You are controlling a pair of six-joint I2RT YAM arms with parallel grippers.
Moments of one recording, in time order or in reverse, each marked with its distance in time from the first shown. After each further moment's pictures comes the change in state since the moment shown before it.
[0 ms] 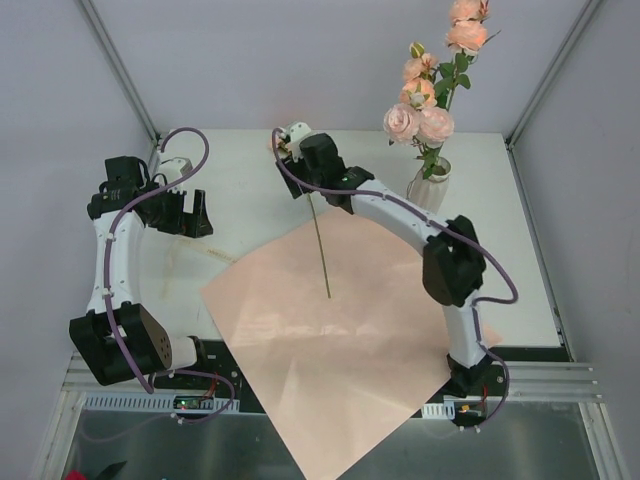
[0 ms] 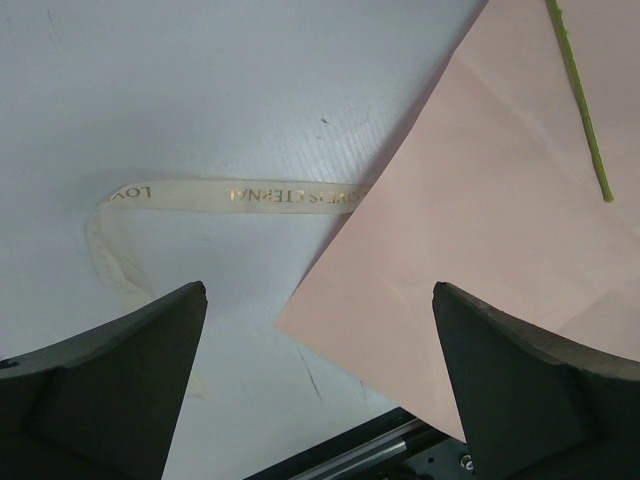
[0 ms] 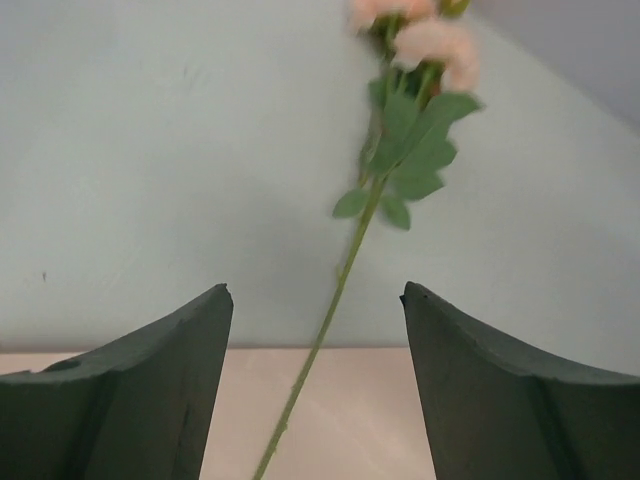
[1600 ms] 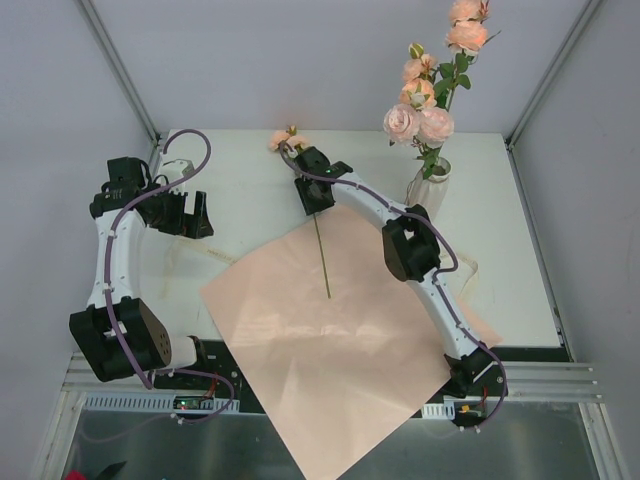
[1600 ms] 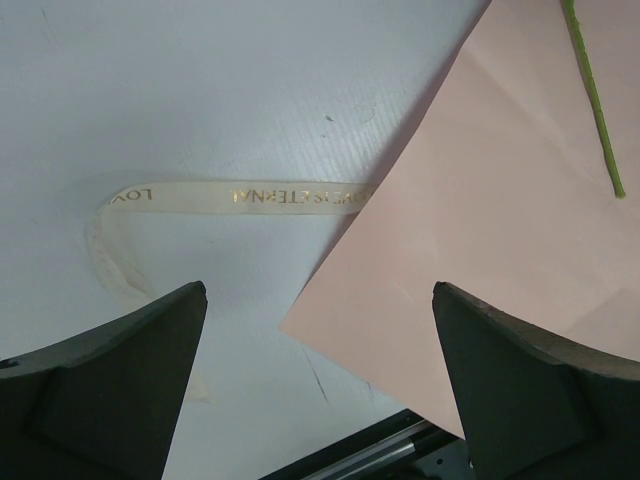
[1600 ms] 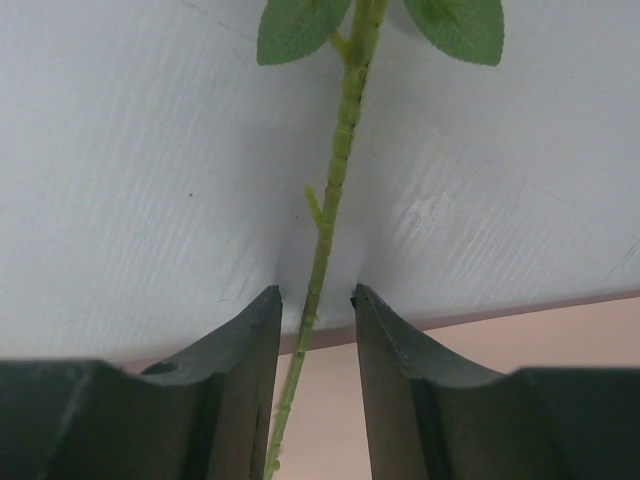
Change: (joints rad) left arm 0.000 0.026 -0.012 0.015 -0.001 0.017; right arm -0.086 0.560 0.500 -0.563 -0.084 0.263
